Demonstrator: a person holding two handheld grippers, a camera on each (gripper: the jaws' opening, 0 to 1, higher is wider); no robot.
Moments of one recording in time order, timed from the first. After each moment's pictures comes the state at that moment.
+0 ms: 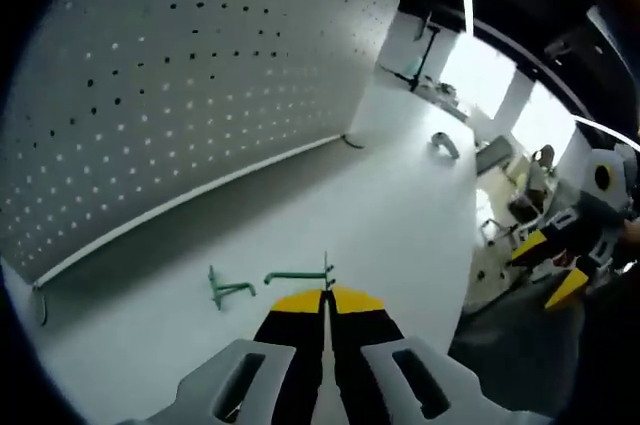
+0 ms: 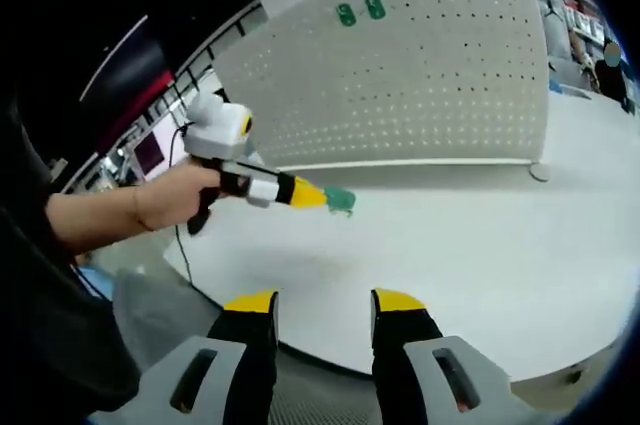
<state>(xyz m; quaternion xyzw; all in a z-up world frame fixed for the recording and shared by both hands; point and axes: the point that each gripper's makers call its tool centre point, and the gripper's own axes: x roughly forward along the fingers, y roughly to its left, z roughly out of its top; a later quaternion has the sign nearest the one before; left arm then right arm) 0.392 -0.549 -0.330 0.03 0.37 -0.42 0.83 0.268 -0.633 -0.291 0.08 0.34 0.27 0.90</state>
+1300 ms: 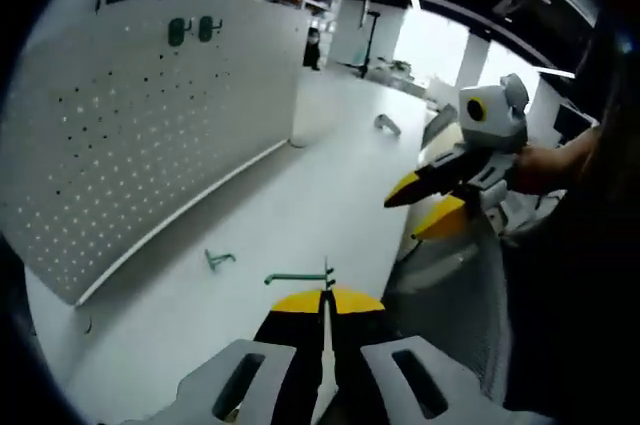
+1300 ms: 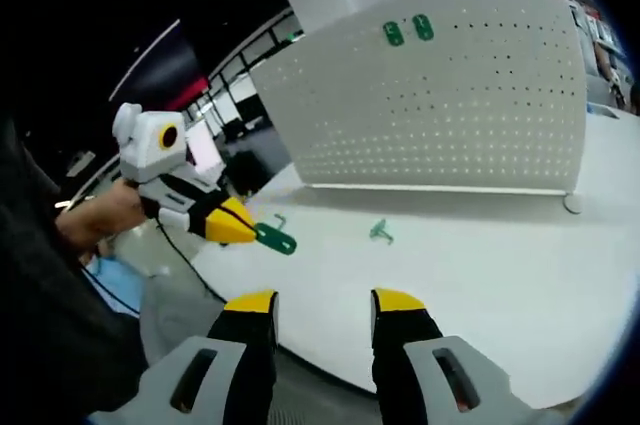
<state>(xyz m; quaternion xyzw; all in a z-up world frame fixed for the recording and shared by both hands) 0.292 -0.501 -0.249 0.09 0.34 -0.49 0.80 0.274 -0.588 -0.256 0.09 0.30 0.35 0.88</state>
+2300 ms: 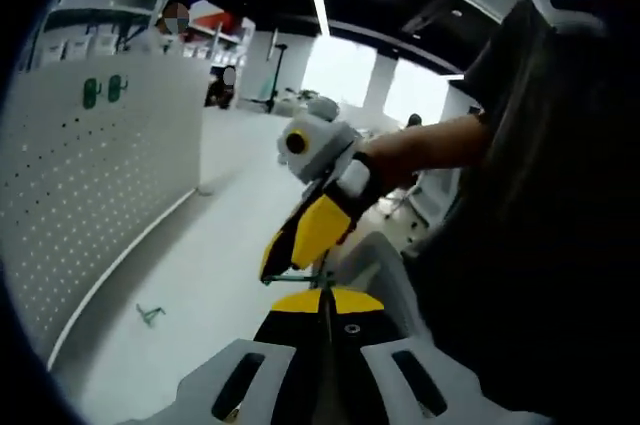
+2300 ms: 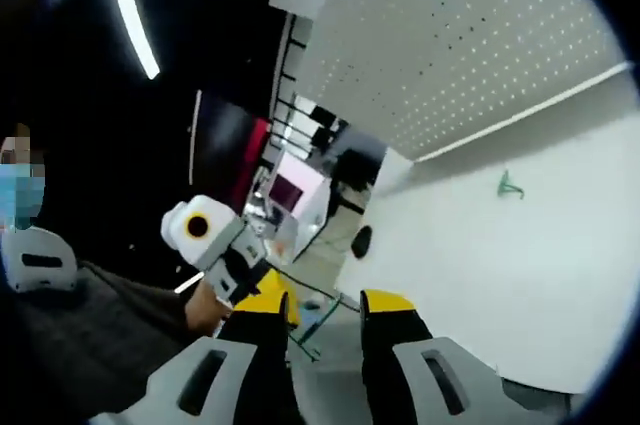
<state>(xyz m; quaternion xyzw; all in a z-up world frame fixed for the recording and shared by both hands) 0.235 -0.528 -0.189 0.05 0.25 -0.67 0.70 0.269 -0.525 -0.205 0.37 0.37 0.51 0.68</state>
